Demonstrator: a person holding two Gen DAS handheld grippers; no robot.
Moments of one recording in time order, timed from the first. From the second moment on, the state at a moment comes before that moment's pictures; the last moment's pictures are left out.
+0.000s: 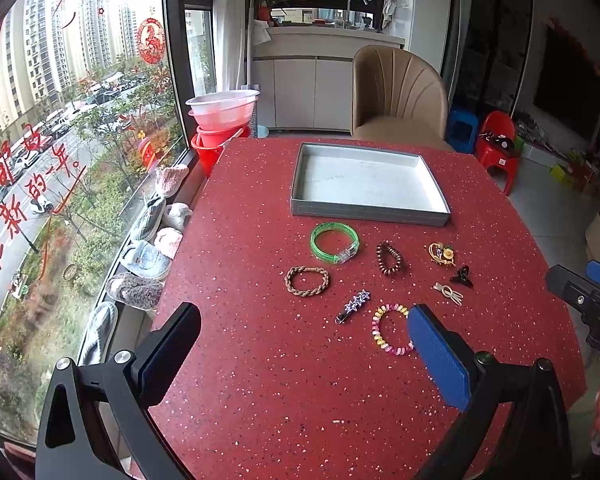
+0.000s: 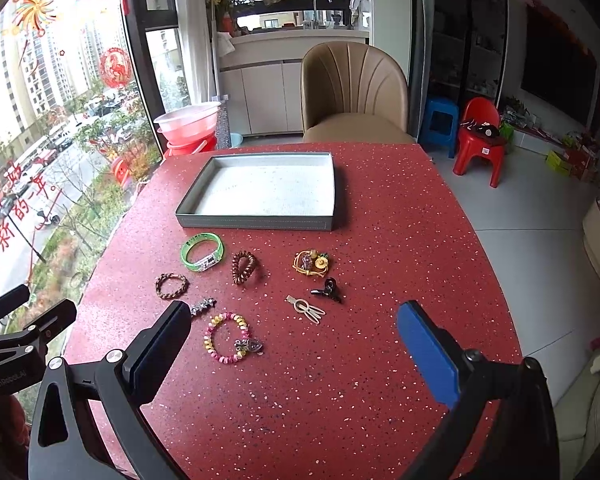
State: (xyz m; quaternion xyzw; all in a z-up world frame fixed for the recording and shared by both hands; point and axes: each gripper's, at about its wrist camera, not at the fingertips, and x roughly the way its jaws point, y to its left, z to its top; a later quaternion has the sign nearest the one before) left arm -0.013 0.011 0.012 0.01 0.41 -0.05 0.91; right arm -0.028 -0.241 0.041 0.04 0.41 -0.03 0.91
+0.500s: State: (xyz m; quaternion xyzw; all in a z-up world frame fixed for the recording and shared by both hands) left arm -0.013 0.014 0.009 0.01 0.41 -0.04 0.91; right arm -0.029 -0.242 0.041 0.04 0.41 -0.03 0.91
